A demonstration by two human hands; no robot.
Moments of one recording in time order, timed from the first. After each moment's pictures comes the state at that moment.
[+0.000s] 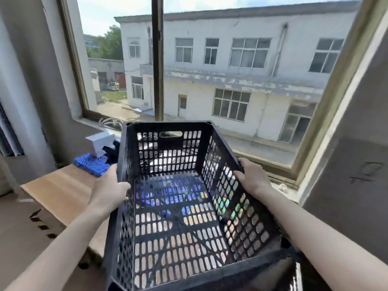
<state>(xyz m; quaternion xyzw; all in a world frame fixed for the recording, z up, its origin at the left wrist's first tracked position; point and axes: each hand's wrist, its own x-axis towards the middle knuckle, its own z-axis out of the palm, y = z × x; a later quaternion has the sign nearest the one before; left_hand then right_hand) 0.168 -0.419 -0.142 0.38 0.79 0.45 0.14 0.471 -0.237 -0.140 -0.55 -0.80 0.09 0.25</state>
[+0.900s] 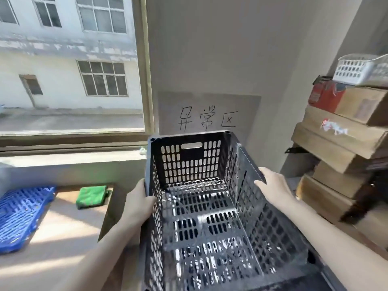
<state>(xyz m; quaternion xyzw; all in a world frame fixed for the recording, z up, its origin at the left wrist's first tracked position) 0.613 -0.338 -0.225 0.65 0.59 0.32 0.36 0.955 -0.415 -0.204 -0.83 -0.50 0.08 0.24</state>
